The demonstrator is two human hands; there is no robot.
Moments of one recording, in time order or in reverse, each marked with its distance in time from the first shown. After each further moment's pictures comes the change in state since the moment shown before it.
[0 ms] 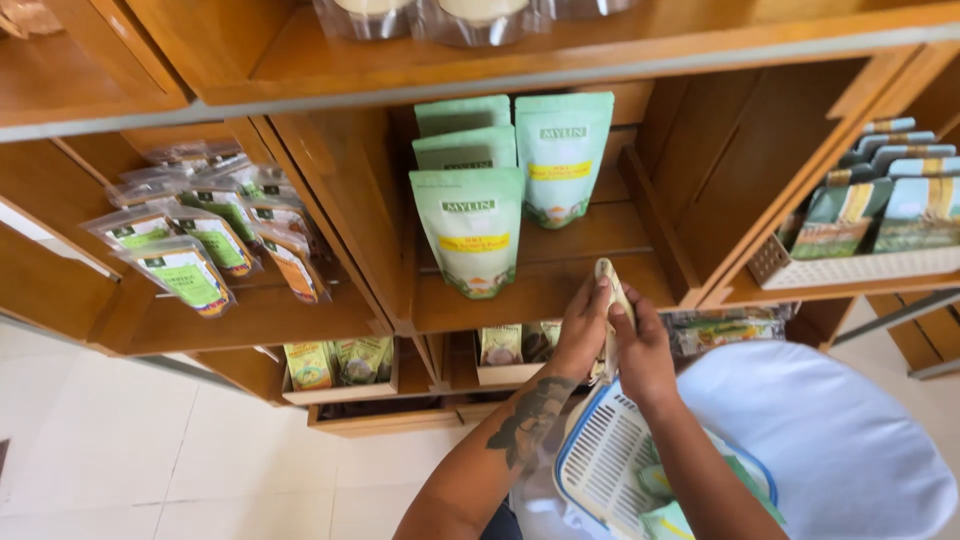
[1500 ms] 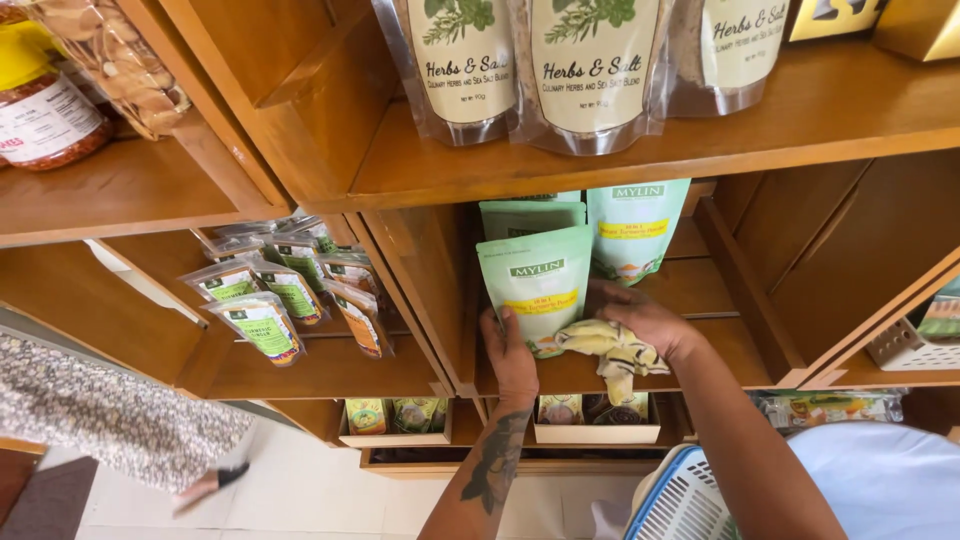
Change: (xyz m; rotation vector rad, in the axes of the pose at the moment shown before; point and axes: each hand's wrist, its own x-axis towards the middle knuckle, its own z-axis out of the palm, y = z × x) left_hand 0.073 -0.017 -0.158 -0.049 0.632 0.181; right_hand 0.146 0.008 0.099 0.111 -0.713 0.144
